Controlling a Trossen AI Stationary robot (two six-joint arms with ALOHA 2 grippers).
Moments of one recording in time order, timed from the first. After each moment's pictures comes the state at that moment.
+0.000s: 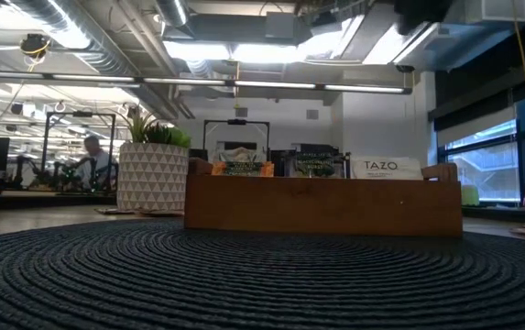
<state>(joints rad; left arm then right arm) -0.67 1.54 1.44 -0.60 -0.54 -0.50 0.47 1.60 1.45 -1.00 0.19 0.70</state>
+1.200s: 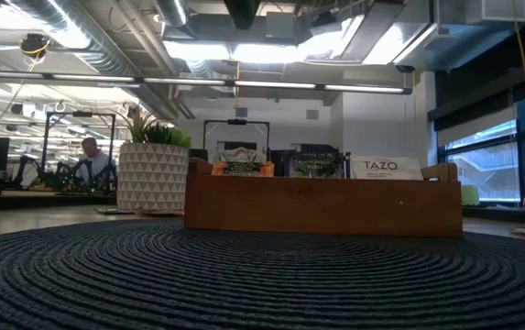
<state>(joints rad) -0.32 1.58 0.97 0.43 -0.07 -0.25 0.77 1.50 1.13 -1.00 0.43 1.31</state>
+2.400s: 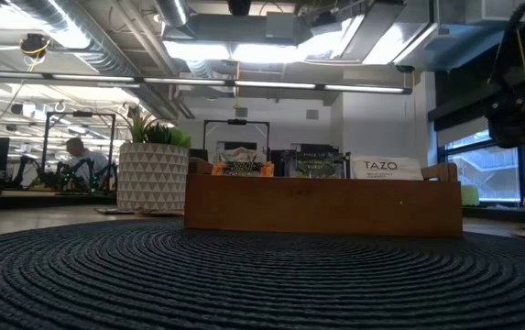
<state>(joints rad) -0.39 1.62 0.96 0.62 -0.23 -0.30 0.64 1.25 0.44 -0.43 0.24 1.58</state>
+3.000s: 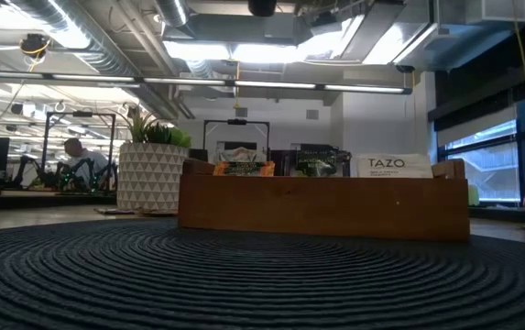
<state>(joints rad) -0.52 1.88 1.12 0.70 -0.36 -0.35 0.87 1.66 0.68 -0.10 0.23 1.57</state>
